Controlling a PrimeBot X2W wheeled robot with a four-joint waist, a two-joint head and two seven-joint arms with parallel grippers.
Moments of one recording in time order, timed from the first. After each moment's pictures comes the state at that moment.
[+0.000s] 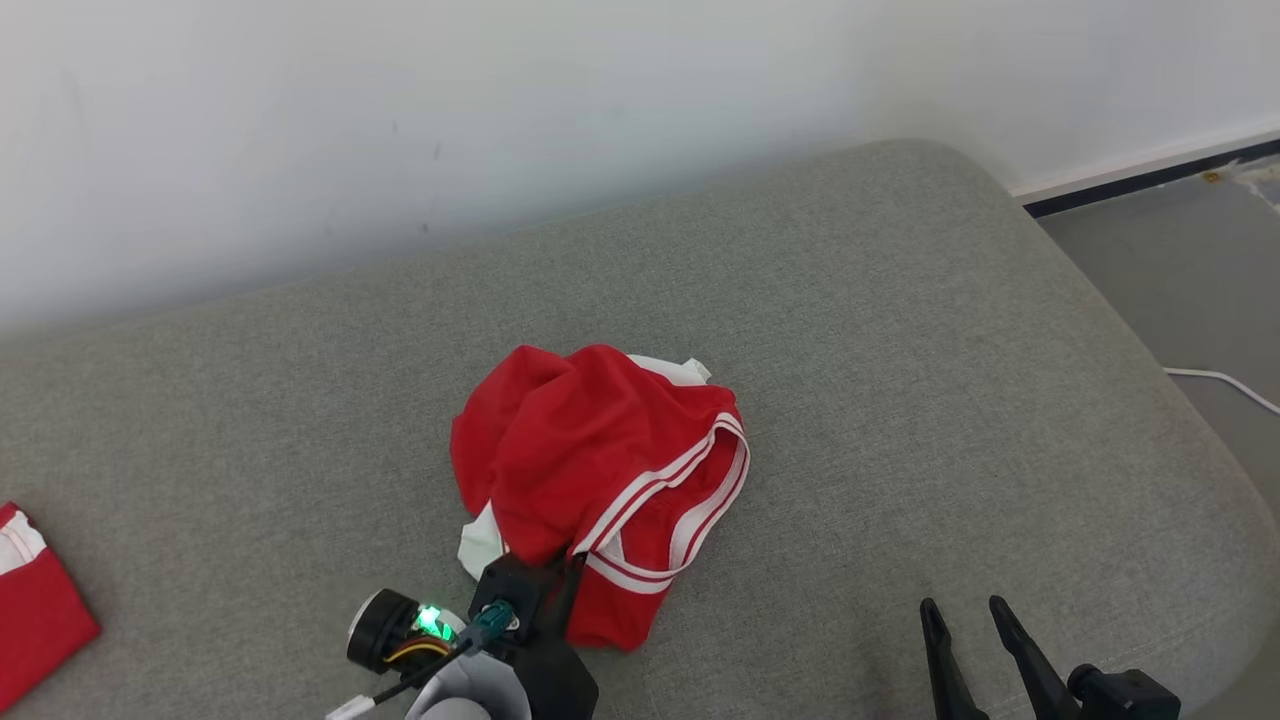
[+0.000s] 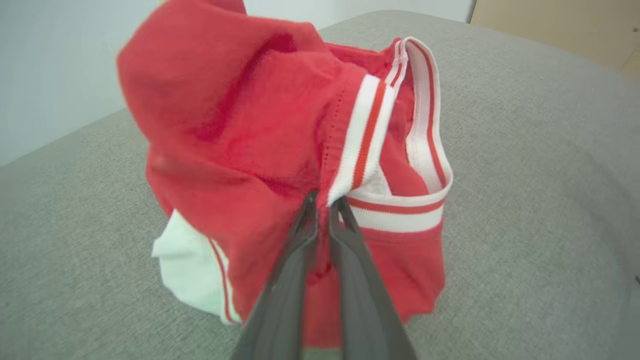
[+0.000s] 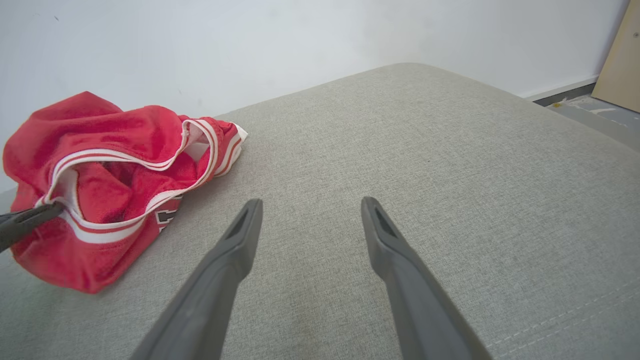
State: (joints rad) left arm -0.44 0.14 -0.68 0.66 -0.36 0.02 -0.15; right arm 0.04 -0.11 0.12 0.28 0.32 0.13 -0.24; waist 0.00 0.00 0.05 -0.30
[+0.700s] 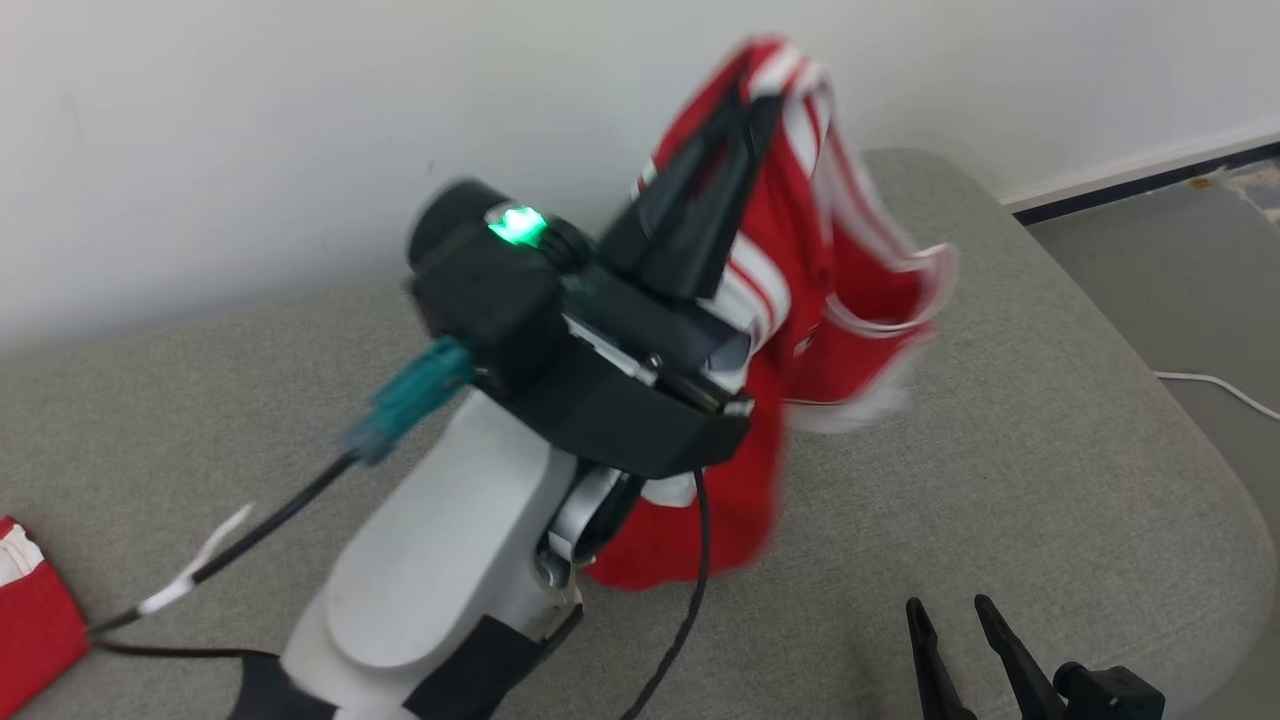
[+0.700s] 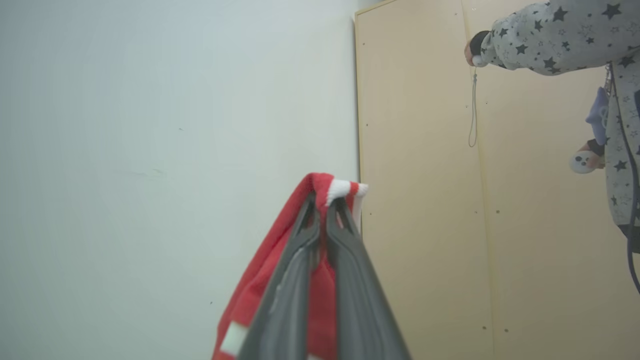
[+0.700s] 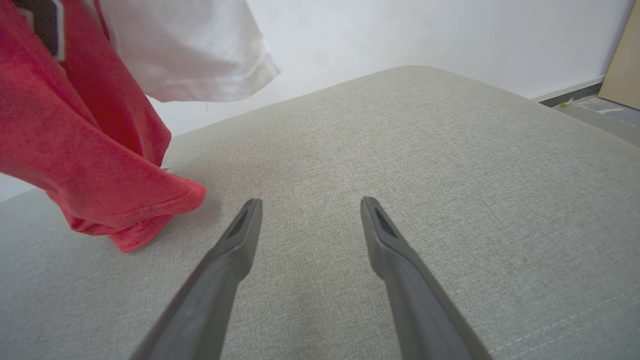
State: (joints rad) left arm -0.82 0.05 -0.60 0.13 -0.53 -0.06 -0.26; right arm 0.03 -0.10 0.15 0.30 0.33 0.13 -0.25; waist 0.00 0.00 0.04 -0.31
